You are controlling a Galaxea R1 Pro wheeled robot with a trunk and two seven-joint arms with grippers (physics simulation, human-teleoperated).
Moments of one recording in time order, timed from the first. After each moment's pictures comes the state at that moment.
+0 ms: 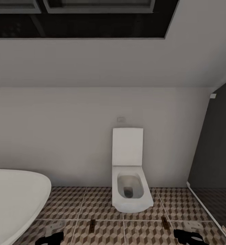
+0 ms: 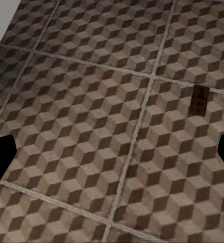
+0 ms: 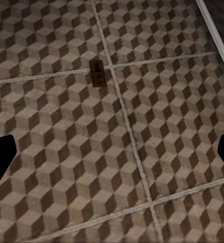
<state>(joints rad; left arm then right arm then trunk) -0.51 0.07 -0.35 0.00 0.51 -0.21 0.20 -0.57 -0.18 0.26 0.03 -0.36 -0.13 -0.10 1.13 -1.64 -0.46</state>
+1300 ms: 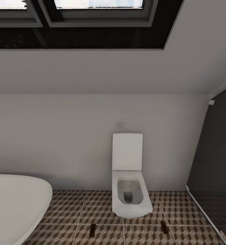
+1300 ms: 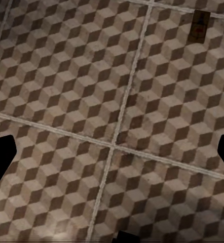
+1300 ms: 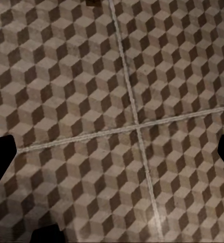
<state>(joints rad) -0.37 0.07 -0.35 0.00 0.53 -0.13 0.13 -0.35 -0.17 0.26 0.03 -0.36 -0.13 -0.09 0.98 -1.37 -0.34</state>
